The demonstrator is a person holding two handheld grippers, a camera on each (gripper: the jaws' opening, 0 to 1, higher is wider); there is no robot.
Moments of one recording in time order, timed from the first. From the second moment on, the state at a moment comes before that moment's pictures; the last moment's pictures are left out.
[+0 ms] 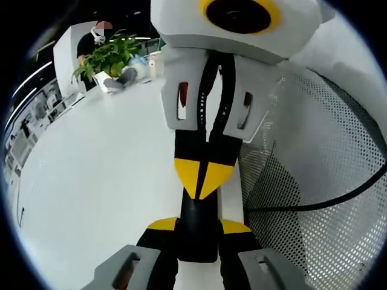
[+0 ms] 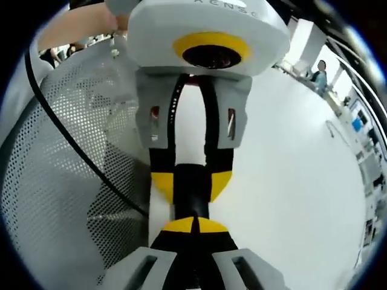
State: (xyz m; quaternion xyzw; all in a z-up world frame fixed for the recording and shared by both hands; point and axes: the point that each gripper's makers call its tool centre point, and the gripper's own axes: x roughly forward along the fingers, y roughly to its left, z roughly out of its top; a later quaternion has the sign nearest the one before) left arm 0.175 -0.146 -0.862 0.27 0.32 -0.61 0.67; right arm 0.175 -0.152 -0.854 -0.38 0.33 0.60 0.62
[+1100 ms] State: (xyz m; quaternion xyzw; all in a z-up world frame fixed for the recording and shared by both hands) left arm 0.175 -0.146 -0.861 0.27 0.32 -0.60 0.68; right arm 0.172 -0.144 -0.852 -0.32 0.35 0.60 0.65
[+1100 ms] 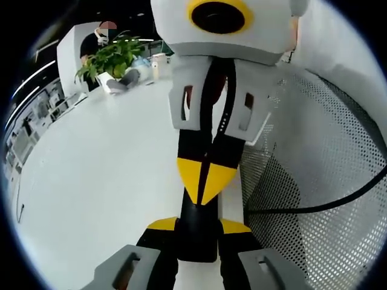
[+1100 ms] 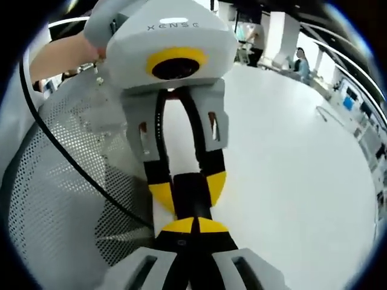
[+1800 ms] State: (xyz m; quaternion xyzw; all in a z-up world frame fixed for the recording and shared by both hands) left arm 0.176 -0.146 -0.861 0.27 0.32 -0.60 0.68; right arm 0.176 -0.142 -0.853 -0.33 0.34 0.60 0.64
